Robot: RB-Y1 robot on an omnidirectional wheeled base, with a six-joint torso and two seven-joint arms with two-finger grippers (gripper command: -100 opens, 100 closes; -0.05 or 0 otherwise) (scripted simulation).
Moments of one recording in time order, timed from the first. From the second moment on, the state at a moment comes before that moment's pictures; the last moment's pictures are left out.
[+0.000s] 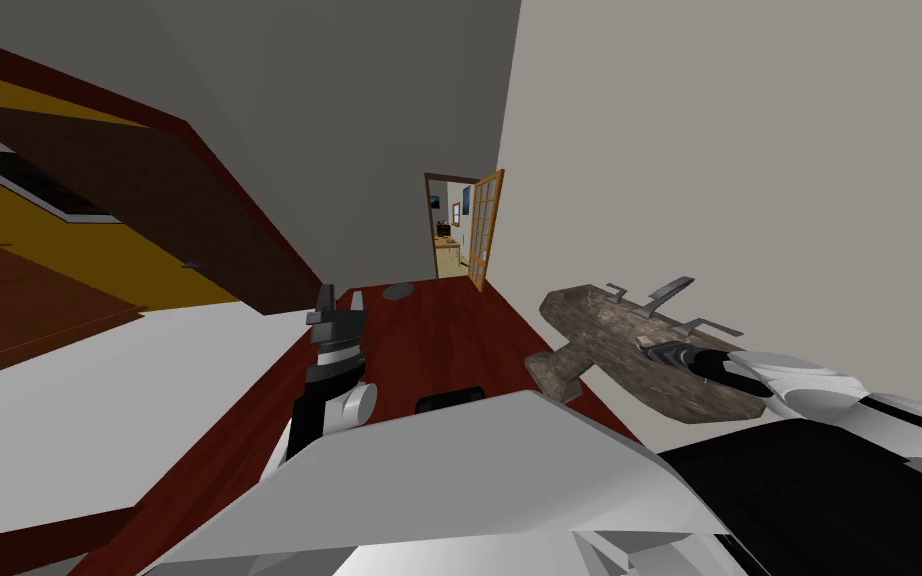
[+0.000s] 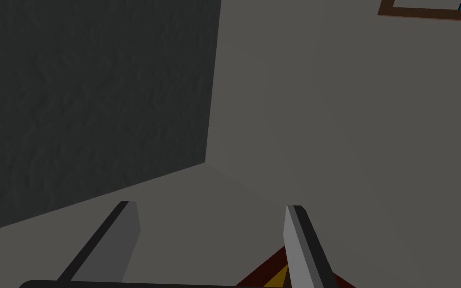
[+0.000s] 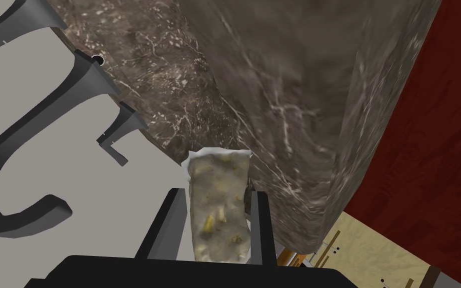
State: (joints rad) left arm 0.46 0.02 -0.07 -2.27 0.02 -0.46 0.08; right arm 0.24 -1.34 0.13 -0.49 0.66 -0.48 0.25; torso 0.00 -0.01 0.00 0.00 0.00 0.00
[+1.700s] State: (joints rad) left arm 0.46 0.02 -0.07 -2.27 0.02 -0.46 0.08; right arm 0.05 -1.27 -0.16 -0.39 1.13 -0.63 0.30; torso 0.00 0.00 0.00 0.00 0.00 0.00
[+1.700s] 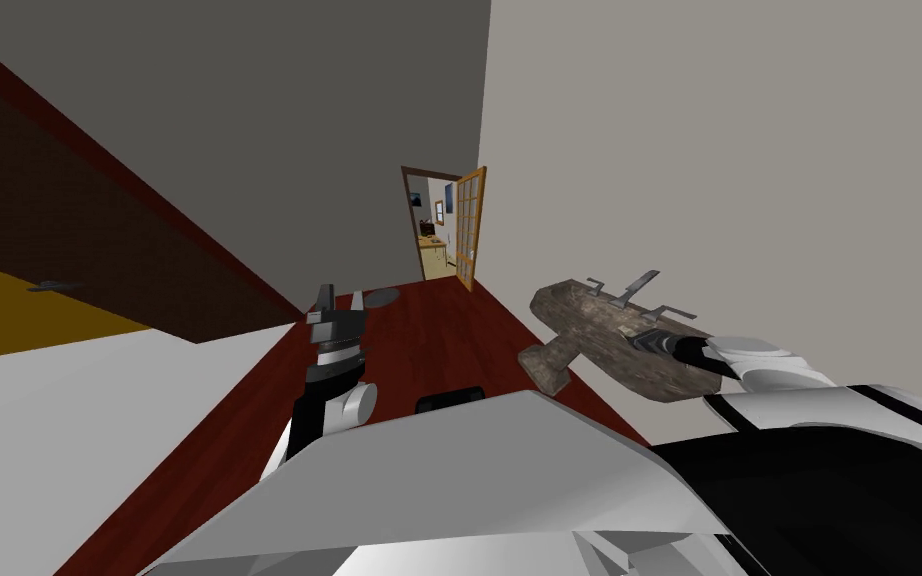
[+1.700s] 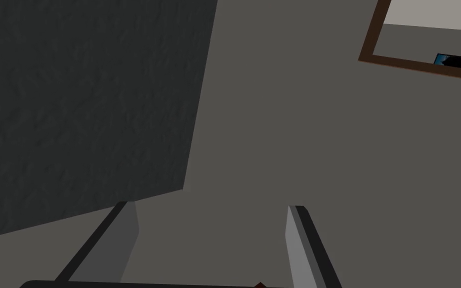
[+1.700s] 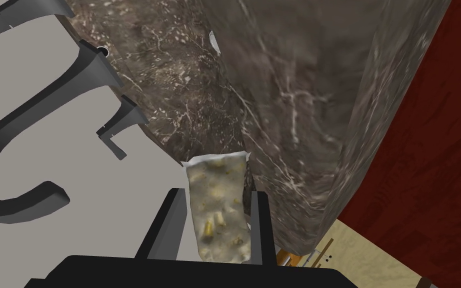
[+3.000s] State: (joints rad) left arm 0.46 0.02 -0.07 -2.27 0.02 -0.46 0.08; right arm -0.05 -1.22 -0.44 -0.38 1.52 -0.74 0.31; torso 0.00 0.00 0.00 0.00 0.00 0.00
